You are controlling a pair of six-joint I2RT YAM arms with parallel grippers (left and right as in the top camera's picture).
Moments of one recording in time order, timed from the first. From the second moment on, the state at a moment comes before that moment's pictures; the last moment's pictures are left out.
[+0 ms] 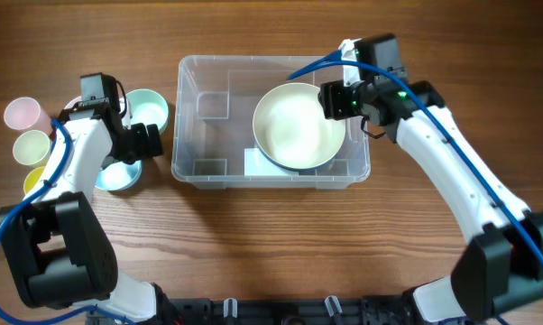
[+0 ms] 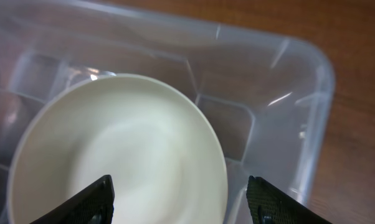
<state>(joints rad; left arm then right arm) 0.17 1.73 1.13 -0.78 -0.06 -0.09 0.30 1.65 1.32 -0.60 -0.08 0.07</state>
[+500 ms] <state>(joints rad) 0.17 1.73 1.13 -0.78 -0.06 -0.09 0.15 1.28 1.32 -0.80 0.23 0.23</state>
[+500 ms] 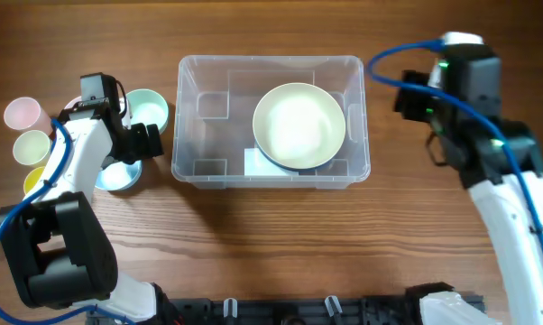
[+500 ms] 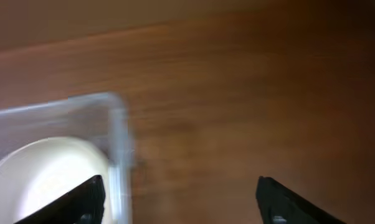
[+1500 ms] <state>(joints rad) 0.17 1.73 1.13 -0.67 -0.02 -0.09 -0.06 1.26 1.32 -0.96 0.29 0.35</state>
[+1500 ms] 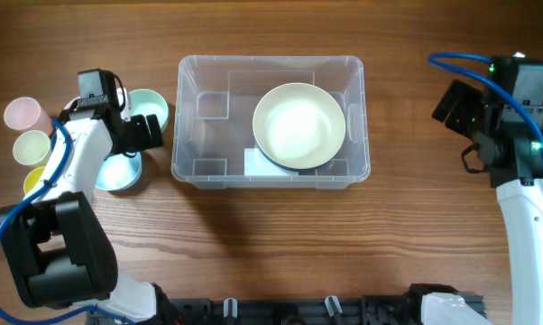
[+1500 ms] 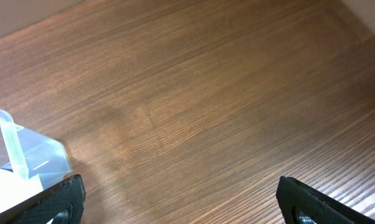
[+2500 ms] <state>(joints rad) 0.17 1.73 1.13 -0.82 -0.02 0.05 -0.06 1.26 1.32 -0.96 0.29 0.35</state>
